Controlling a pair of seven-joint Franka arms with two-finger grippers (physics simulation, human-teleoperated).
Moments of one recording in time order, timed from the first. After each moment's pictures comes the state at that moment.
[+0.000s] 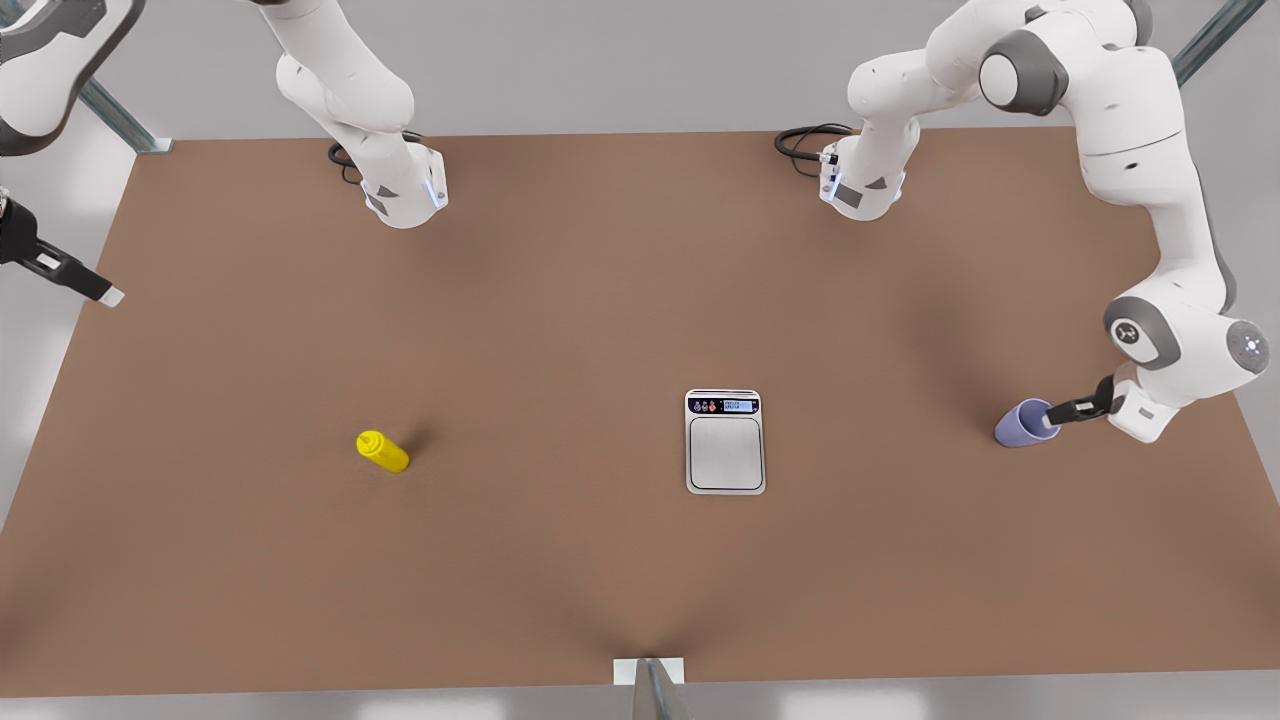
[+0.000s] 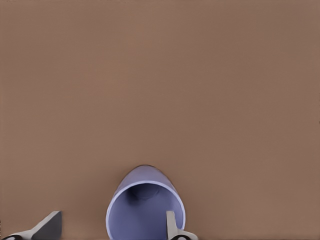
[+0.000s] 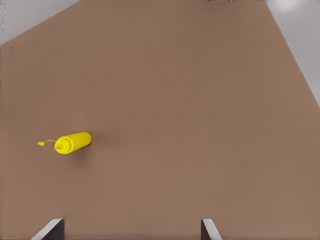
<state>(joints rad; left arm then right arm) 0.20 0.46 0.22 -1.81 -0.21 2.20 0.40 -0.39 0.00 0.08 -1.45 0.02 1.42 0.19</state>
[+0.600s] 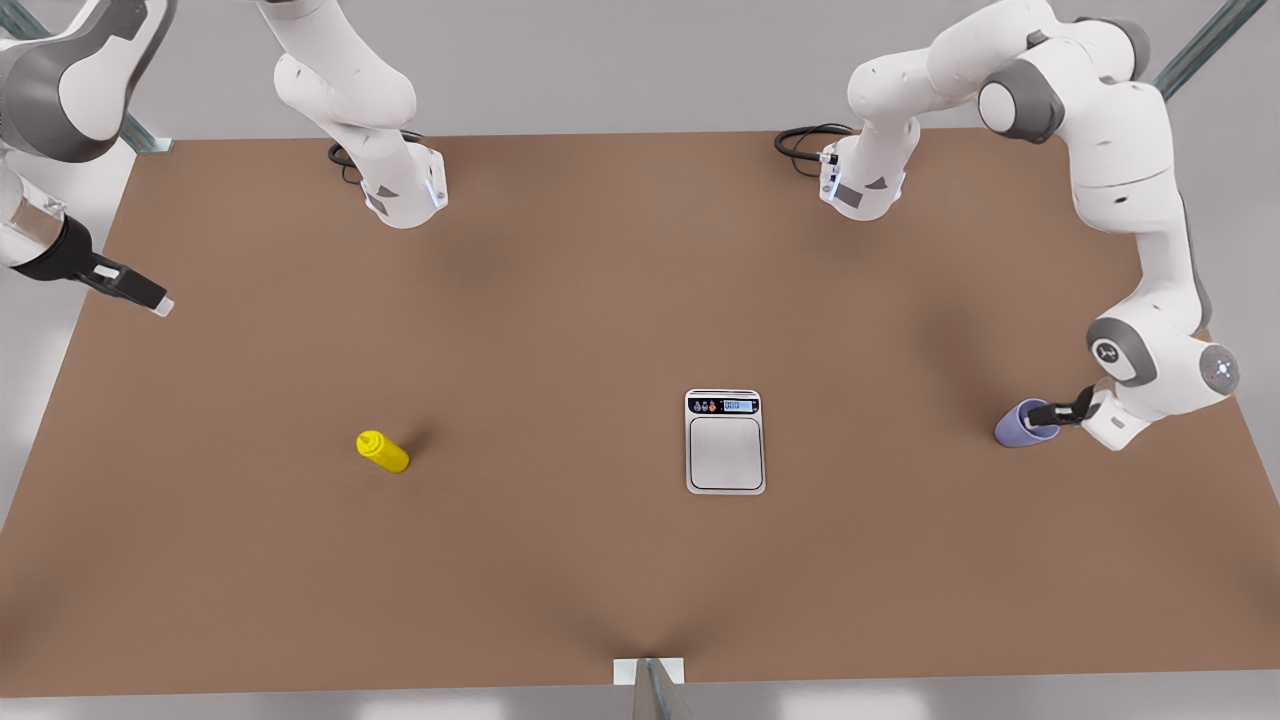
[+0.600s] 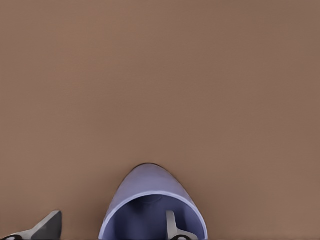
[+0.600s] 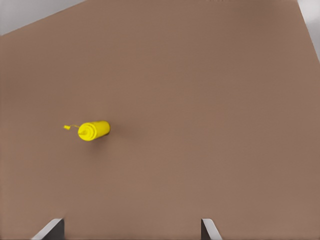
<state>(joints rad) 0.20 0.57 0.23 -1.79 -0.24 2.22 0.51 -0.26 0.00 0.08 -1.46 0.02 1.42 0.19</state>
